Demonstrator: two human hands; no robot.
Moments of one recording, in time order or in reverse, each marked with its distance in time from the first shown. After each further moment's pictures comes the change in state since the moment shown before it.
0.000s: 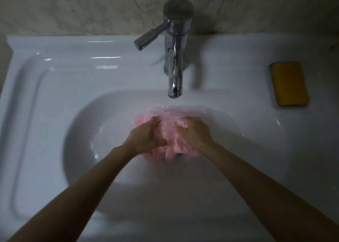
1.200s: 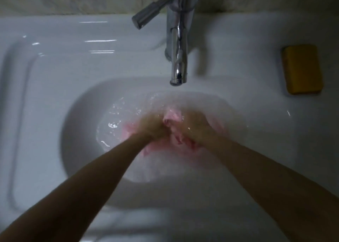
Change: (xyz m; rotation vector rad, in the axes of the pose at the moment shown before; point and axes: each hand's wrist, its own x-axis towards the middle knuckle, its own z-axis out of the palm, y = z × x) left_hand 0.036 -0.010 0.040 0.258 -0.091 -0.176; right_hand 0.006 0.001 0.020 0.197 -0.214 0.110
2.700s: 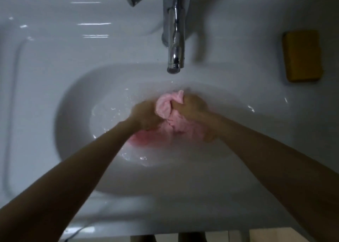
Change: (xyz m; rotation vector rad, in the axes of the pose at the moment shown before) left_hand -0.022 0.011 -0.026 -0.121 0.047 0.167; right_hand 0.015 0.000 -0.012 -0.225 0.098 -0.068
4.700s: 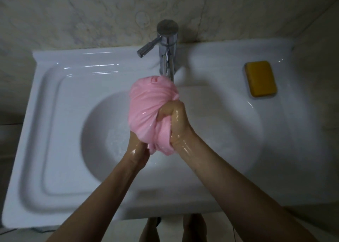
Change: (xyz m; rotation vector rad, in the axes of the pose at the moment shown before) left_hand -0.116 0.052 -0.026 -1.261 0.336 -0.294; right_hand -0.133 -0.134 -0.066 1.552 -0.123 0.151
